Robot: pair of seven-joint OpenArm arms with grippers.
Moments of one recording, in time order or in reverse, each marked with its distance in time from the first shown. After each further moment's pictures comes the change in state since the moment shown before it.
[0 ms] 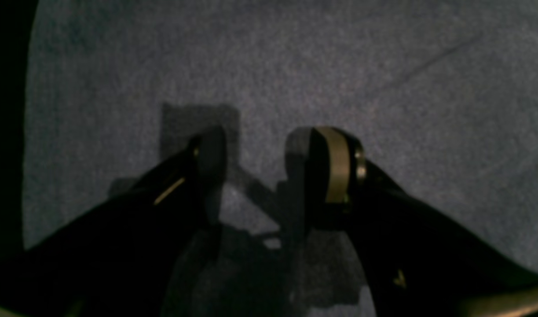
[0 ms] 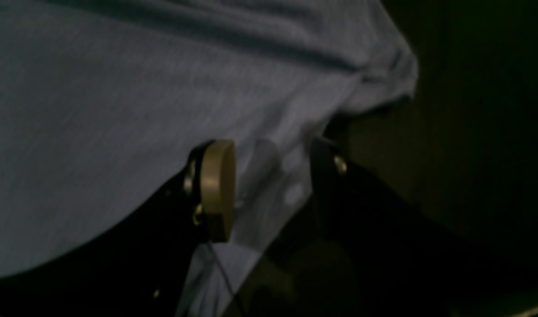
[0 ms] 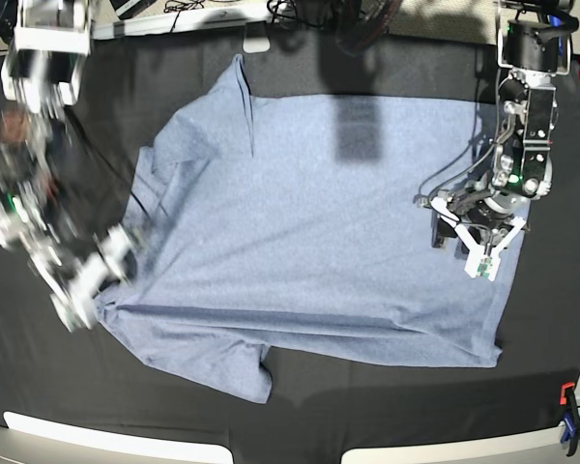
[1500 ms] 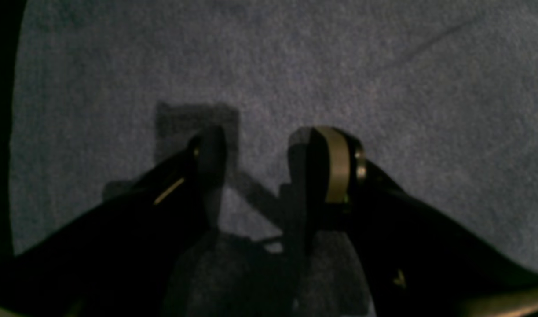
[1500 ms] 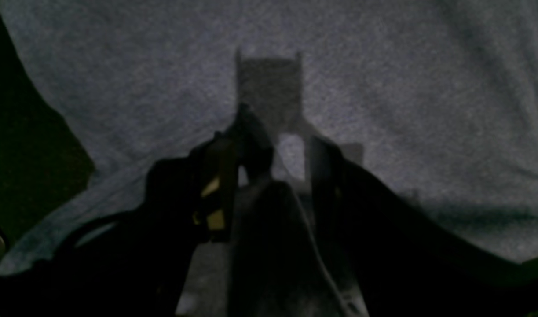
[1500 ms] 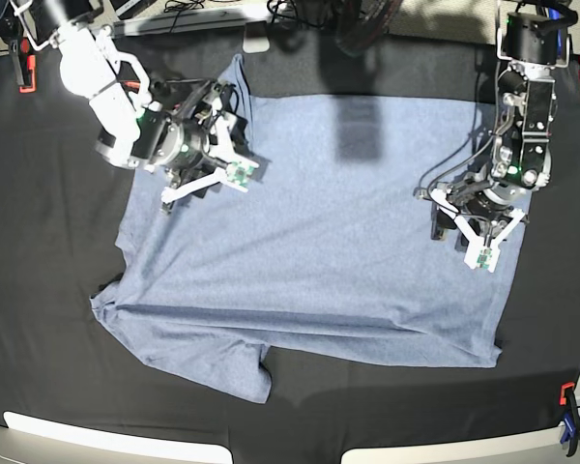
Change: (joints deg) left arm 1.6 0.0 0.0 0.1 0.0 0.0 -0.9; right arm -4.0 6.6 -41.9 3.8 -21.9 4.7 6.8
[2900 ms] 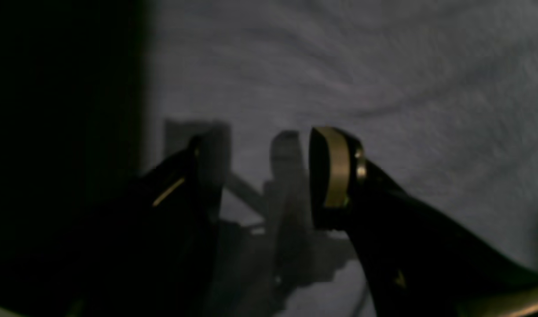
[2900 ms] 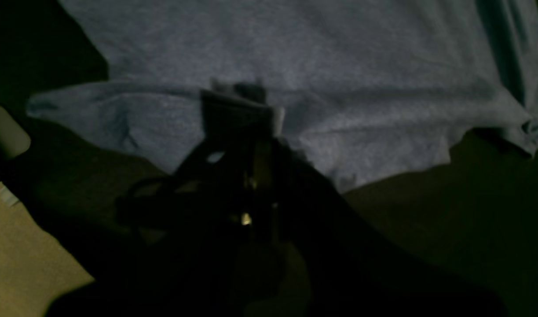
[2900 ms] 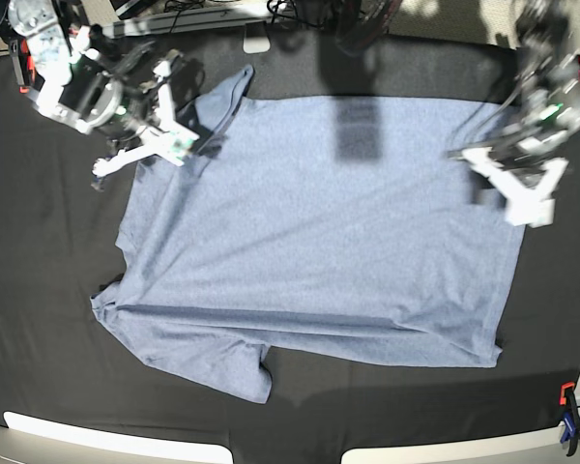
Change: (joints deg) left arm 18.6 0.9 -18.1 20.6 -3.9 -0.1 3.6; right arm -18.1 5.2 18.9 18.9 0.1 0.2 0.1
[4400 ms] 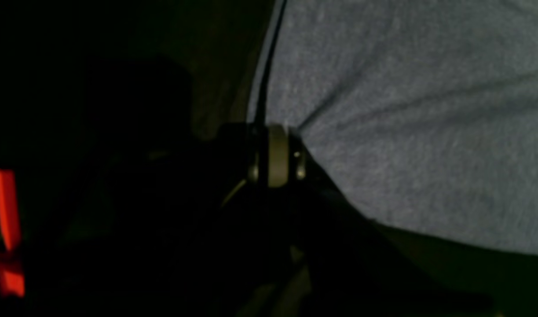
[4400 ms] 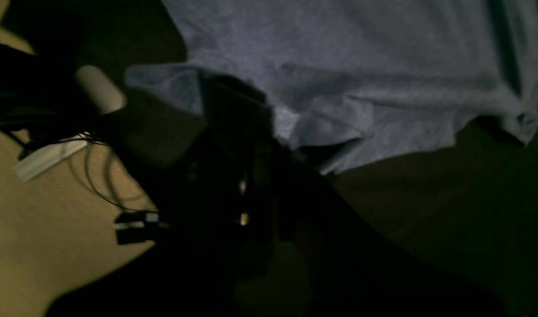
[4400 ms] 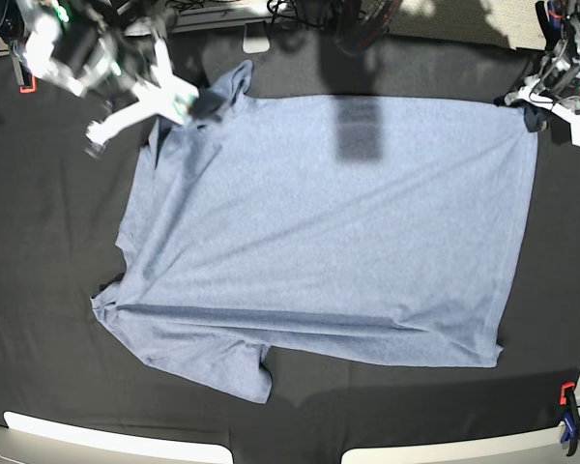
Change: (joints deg) left arm 9.7 4.6 -18.8 -4.1 -11.0 -7.3 8.7; right arm -16.0 1.1 7.7 13.0 0.9 0.0 -4.2
